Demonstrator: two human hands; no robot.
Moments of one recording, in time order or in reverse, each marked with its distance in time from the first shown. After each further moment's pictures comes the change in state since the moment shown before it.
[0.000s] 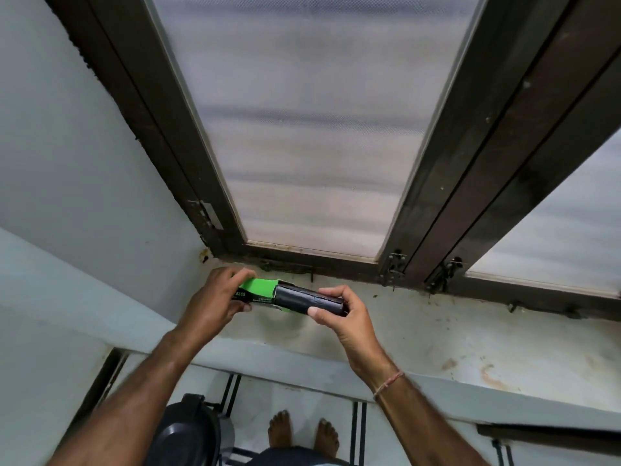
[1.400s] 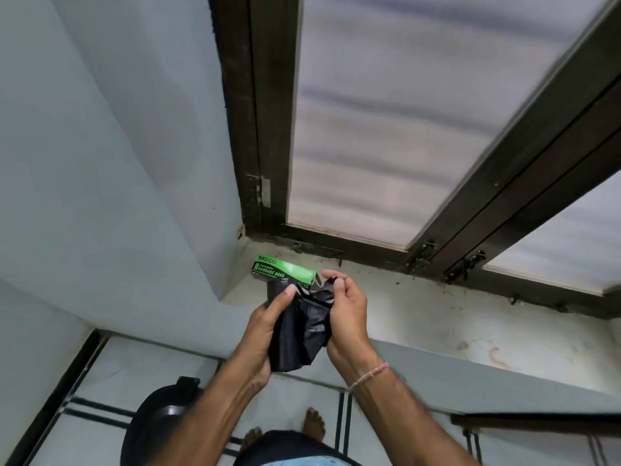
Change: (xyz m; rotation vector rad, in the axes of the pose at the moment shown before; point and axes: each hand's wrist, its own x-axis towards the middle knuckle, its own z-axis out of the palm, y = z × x) left_hand -0.101 0.062 -0.018 -1.676 -0.140 -0.634; right_hand -0.049 -0.016 0.132 0.122 0.349 0.013
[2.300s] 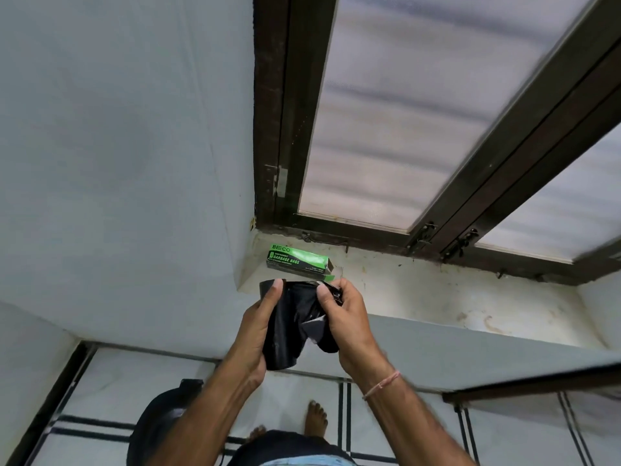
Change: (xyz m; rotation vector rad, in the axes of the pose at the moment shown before) left_hand -0.031 0.009 -0.059 0.050 -0.003 0.016; right_hand -0.051 0.040 0.008 -0.266 -0.126 -0.155
